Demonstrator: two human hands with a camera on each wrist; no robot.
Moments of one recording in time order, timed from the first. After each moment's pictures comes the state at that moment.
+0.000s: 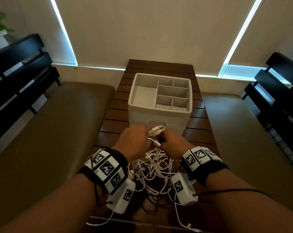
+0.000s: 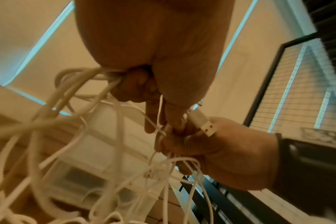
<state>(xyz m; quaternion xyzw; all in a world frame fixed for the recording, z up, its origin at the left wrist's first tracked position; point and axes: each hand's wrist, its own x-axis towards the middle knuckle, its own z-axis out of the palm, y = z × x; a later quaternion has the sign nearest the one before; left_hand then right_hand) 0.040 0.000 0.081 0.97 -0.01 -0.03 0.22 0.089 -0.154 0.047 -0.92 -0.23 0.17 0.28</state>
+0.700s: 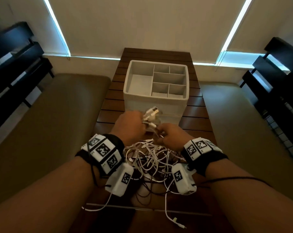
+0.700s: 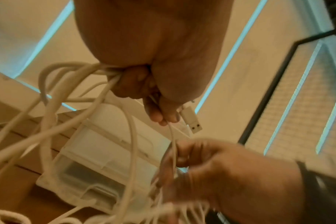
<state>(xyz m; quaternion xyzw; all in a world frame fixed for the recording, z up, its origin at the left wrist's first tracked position) 0.050 0.000 0.074 0.97 0.00 -0.02 0.23 0.078 -0.167 0.039 -0.91 -0.19 0.21 0.30</state>
